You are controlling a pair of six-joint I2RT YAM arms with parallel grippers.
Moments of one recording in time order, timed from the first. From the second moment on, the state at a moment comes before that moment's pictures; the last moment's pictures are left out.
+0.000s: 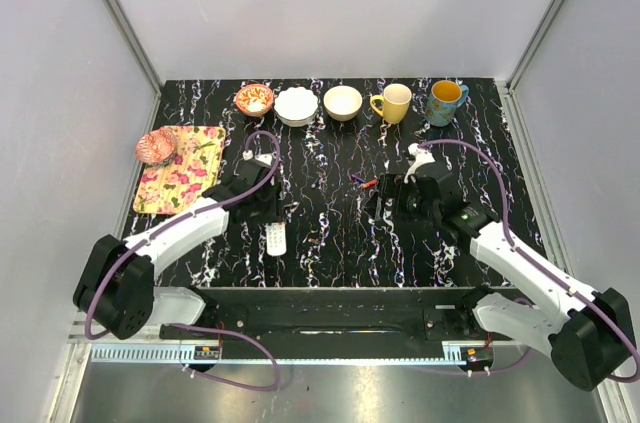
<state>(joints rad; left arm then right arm) -0.54 1.29 0.76 -0.45 -0.08 -0.53 0.56 1.02 0.71 -0.31 -0.12 0.56</state>
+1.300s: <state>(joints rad) -0.54 1.14 0.48 0.98 0.51 -1.13 0.56 1.05 0.54 0.57 -0.68 0.98</state>
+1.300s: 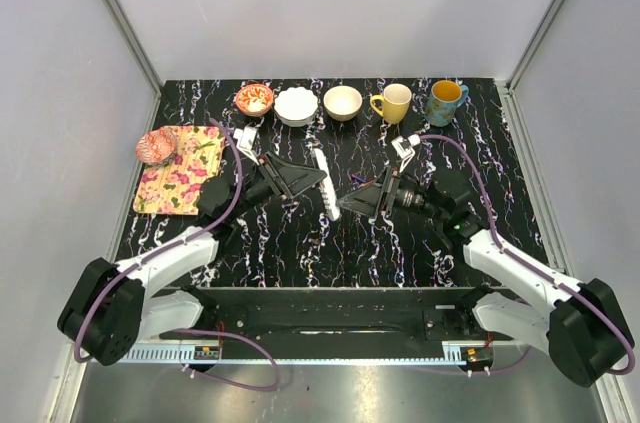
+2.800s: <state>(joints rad) -0.55 1.09 0.61 0.68 0.48 -1.04 0.59 1.09 0.77 0.28 -0.78 0.81</state>
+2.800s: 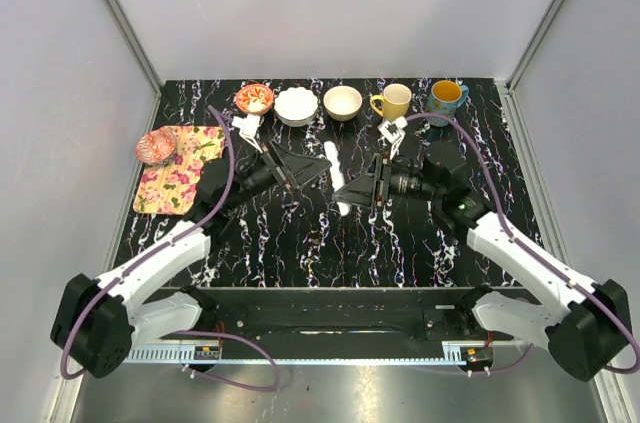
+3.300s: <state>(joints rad) -0.69 1.10 0.90 0.01 0.17 -0.82 0.67 1.10 0.93 -0.35 -0.36 0.46</state>
